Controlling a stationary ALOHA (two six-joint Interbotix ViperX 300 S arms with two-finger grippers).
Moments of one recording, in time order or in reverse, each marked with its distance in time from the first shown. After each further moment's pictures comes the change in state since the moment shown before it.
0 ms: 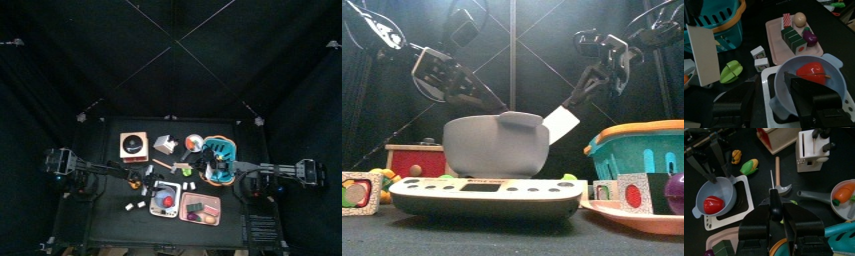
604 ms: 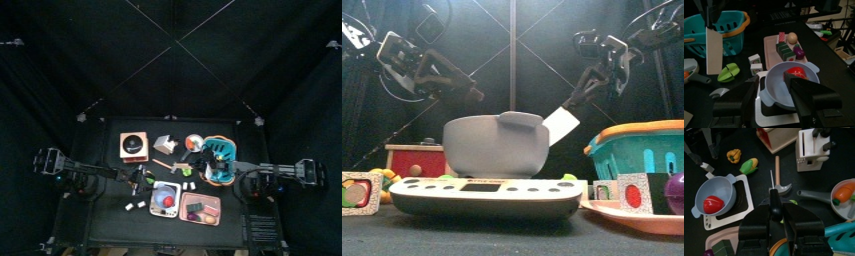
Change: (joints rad) left arm -0.003 -0.127 0.176 -0.127 -0.192 0.003; right arm 0.000 0.006 -0.002 0.000 0.000 -0.002
